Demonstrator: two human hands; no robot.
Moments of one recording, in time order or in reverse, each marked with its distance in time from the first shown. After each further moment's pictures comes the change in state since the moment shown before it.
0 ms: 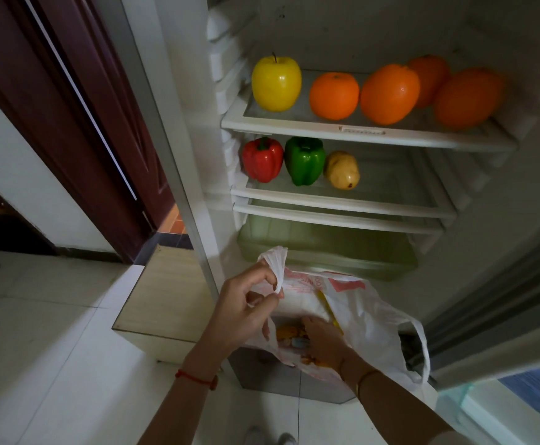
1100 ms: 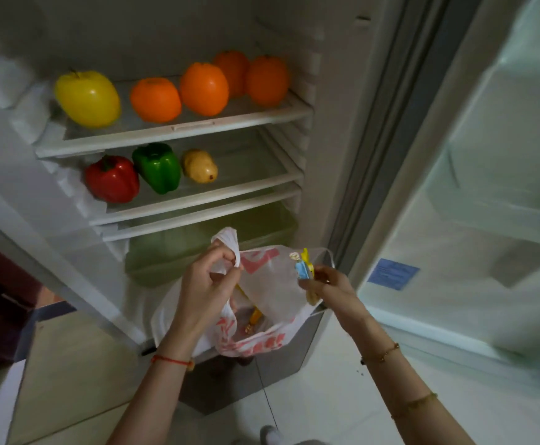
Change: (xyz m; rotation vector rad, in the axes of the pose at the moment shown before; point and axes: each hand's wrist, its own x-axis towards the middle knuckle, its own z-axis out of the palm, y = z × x) left_hand 0.033 0.012 0.078 0.098 -0.208 0.129; right_hand -0.180 0.039 -0.100 1.399 0.677 0.603
